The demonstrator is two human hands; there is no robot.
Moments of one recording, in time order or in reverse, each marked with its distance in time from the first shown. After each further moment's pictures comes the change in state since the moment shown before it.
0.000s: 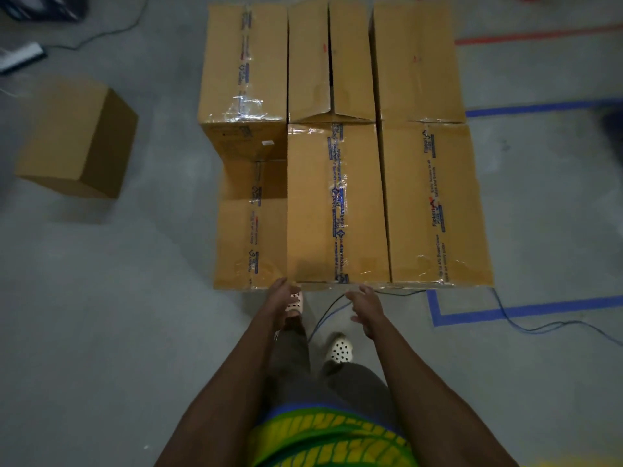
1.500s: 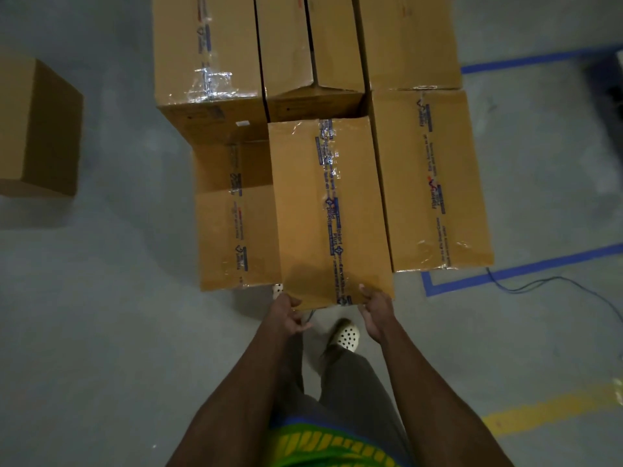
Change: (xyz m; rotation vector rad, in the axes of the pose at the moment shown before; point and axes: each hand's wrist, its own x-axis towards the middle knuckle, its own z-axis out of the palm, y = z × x) left_hand 0.037 0.000 0.009 -0.346 -0.036 -0.487; right_hand 0.036 0.019 0.005 0.628 0.079 0.108
